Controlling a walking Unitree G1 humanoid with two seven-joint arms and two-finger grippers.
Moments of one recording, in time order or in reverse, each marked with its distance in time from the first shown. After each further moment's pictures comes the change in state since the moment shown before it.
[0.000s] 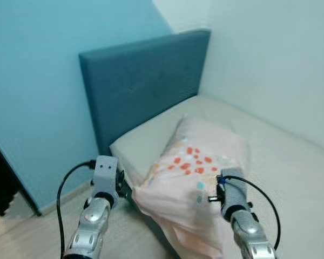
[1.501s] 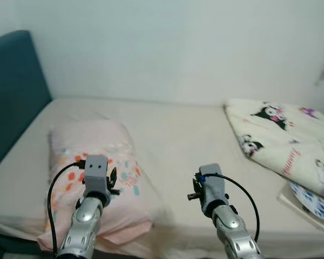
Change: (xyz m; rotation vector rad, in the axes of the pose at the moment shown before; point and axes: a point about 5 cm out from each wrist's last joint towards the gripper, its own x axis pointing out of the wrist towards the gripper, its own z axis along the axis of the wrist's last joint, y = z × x) left arm 0.001 0.011 0.003 -0.042 -0.050 0.002; right arm 0.005 0.041 0.008 -0.001 -0.044 0.184
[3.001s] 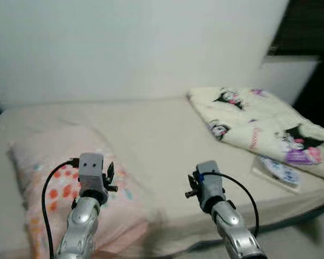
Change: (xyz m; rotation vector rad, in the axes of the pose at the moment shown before) left arm -0.011 0.004 0.011 -0.019 -0.063 0.030; right arm 0.005 -0.002 0.003 -0.047 -0.044 0.079
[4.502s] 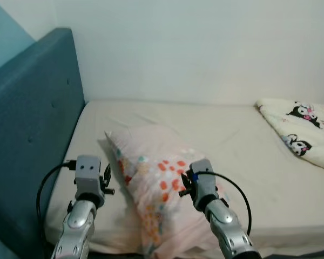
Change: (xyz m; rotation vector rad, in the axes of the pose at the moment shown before) left arm -0.008 -0.002 0.003 0.026 0.001 -0.012; right arm 0.006 0.010 0.007 0.005 -0.041 0.033
